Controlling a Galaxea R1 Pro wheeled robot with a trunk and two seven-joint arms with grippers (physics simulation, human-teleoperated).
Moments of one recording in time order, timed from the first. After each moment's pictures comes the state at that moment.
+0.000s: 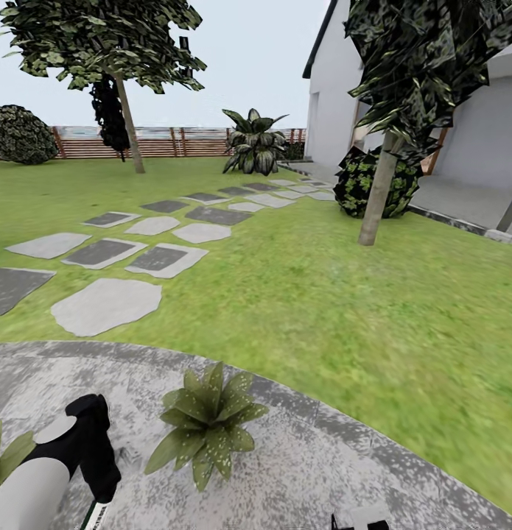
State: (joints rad) left arm -0.65 0.19 0.16 -0.66 -1.41 0.61 -1.50; right arm -0.37 0.03 0.16 -0.06 0.11 -0.50 -0.27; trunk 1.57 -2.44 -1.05
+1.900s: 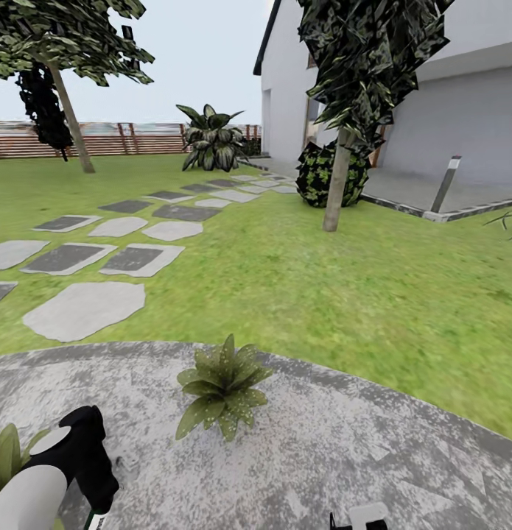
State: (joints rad) left arm -0.63 0.18 0.26 -0.59 -1.40 0.61 -1.41; right arm -0.37 0.04 0.16 -0.06 0.11 -0.50 -0.28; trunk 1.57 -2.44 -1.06
